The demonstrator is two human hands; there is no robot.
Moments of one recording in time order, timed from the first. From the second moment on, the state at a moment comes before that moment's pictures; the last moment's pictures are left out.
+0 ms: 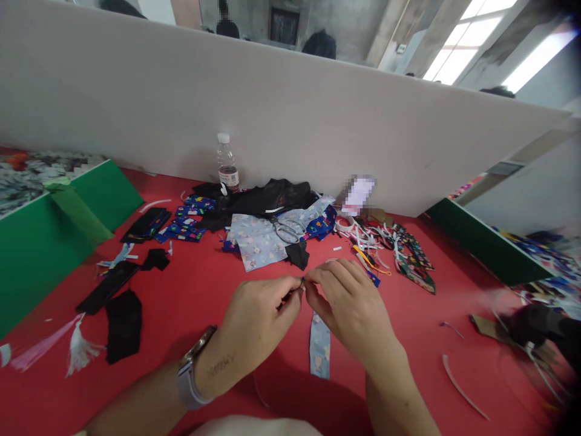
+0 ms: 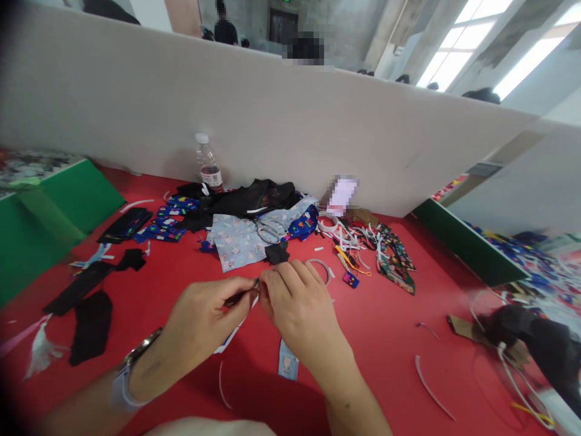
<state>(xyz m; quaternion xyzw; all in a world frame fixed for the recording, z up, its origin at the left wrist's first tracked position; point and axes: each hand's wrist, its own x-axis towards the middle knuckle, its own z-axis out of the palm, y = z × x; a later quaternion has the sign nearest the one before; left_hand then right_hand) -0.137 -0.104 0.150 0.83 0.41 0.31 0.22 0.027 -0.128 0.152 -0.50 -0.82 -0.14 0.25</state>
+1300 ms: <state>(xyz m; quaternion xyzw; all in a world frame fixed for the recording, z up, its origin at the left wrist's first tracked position) -0.141 -0.105 0.156 0.83 0.41 0.29 0.25 0.023 -0.127 0.159 -0.53 -0.74 0.10 0.39</state>
